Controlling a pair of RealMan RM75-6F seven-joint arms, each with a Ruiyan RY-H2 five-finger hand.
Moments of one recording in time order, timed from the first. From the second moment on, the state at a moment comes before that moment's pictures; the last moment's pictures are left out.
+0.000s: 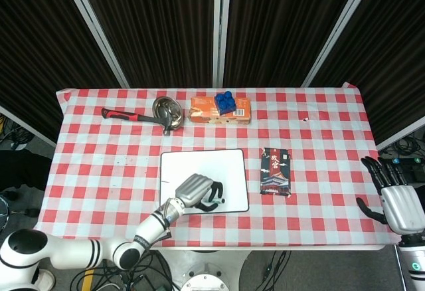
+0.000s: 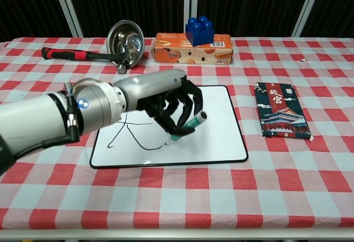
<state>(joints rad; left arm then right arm) -0.84 -1.77 -0.19 -1.53 1.14 0.85 0.15 0.13 -1.05 0.03 -1.54 -1.60 1.50 0.16</state>
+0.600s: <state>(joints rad) -0.72 -1.52 -0.09 -1.46 1.21 1.08 0.57 0.15 -1.06 0.03 -1.55 -1.62 1.48 0.15</state>
